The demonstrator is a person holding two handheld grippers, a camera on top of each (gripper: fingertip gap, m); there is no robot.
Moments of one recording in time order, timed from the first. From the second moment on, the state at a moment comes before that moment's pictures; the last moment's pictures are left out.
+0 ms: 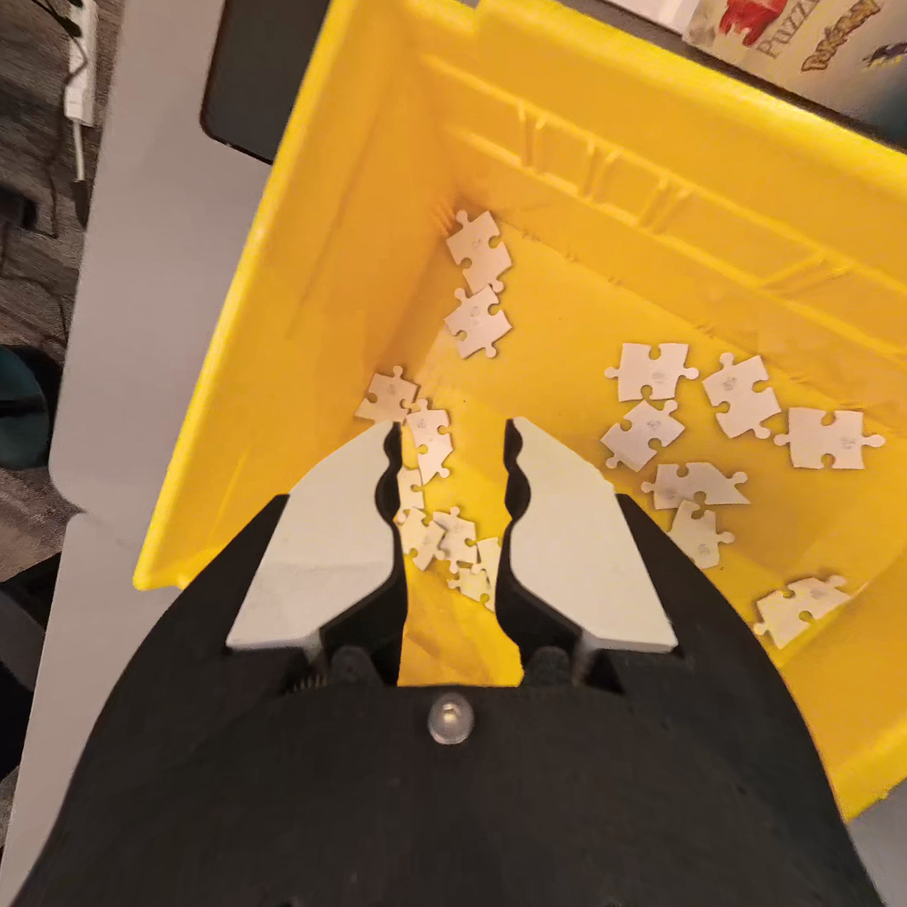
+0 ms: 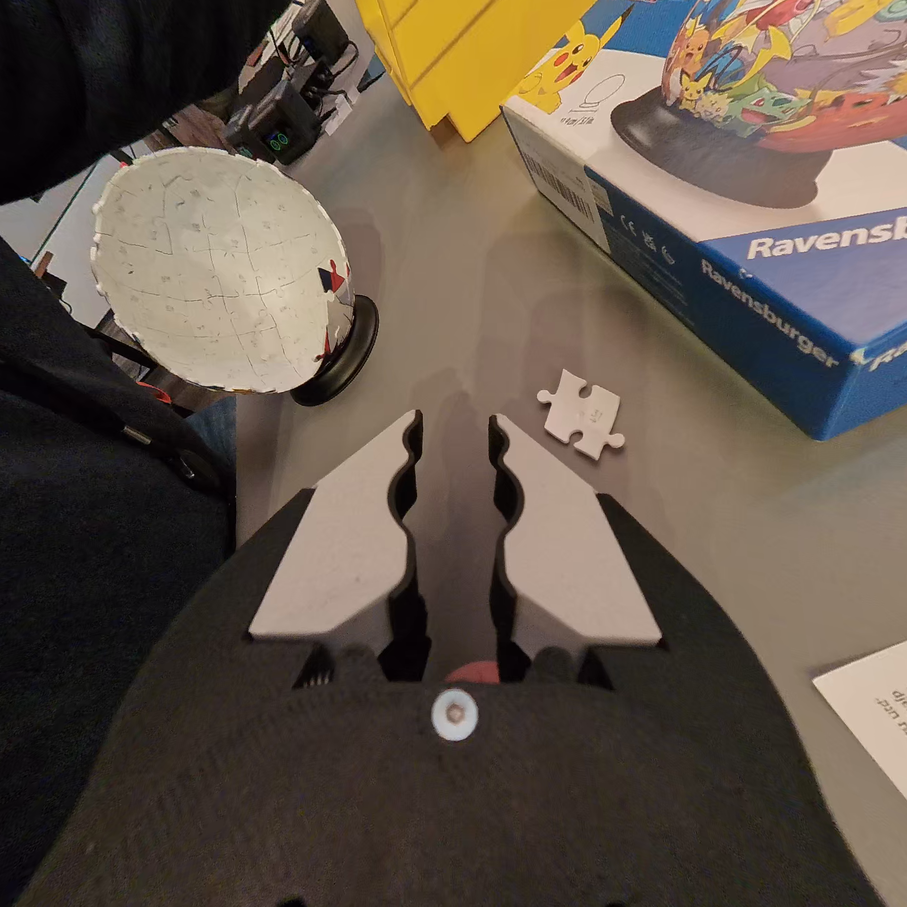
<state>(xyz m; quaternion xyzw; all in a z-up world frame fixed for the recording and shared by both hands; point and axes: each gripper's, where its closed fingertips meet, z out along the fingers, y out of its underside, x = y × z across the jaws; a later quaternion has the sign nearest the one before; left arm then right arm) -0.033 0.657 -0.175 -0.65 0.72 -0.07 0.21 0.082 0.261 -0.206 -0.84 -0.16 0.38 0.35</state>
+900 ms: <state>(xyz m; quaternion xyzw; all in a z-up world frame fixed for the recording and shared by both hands) -0.070 0.704 -0.198 -0.58 0.80 0.13 0.08 0.085 0.262 -0.201 -0.83 -0.15 0.38 0.37</state>
